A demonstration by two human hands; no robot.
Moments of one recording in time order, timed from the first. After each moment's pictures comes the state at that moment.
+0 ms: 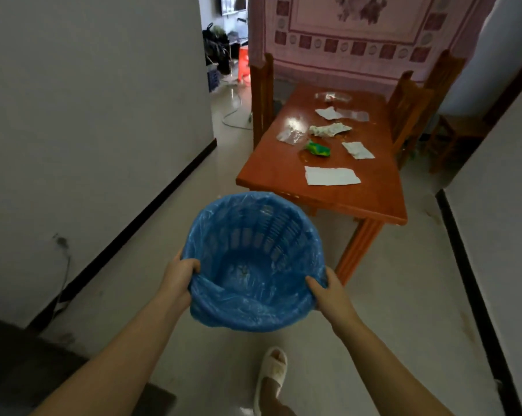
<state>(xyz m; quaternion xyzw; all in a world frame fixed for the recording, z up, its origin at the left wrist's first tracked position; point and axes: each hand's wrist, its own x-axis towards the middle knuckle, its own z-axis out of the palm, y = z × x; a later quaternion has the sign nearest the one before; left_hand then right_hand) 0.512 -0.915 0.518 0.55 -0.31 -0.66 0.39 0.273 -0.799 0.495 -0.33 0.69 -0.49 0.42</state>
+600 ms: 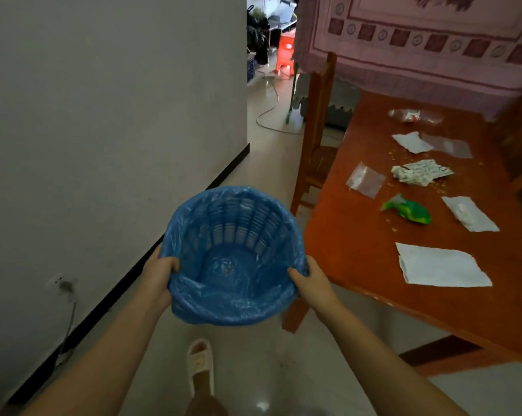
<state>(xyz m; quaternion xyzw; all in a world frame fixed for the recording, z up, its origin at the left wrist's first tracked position) 0.570 -1.288 0.503 0.58 -0.24 -0.62 0.47 0.314 -1.227 0.479 -0.40 0.68 -0.39 0.47</state>
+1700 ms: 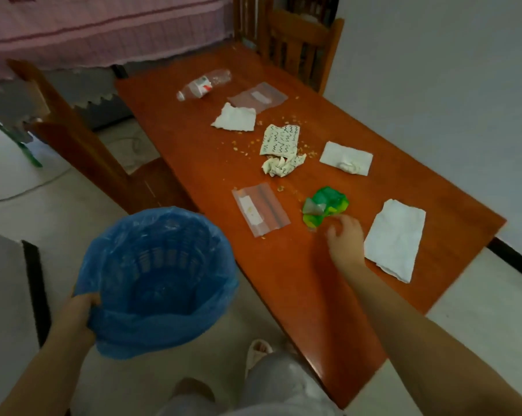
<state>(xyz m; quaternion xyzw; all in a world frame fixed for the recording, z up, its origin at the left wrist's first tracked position) 0.325 -1.798 0.470 0.56 -0.50 -0.65 0.10 0.099 -1.430 0.455 0.05 0.92 -0.38 0.03</state>
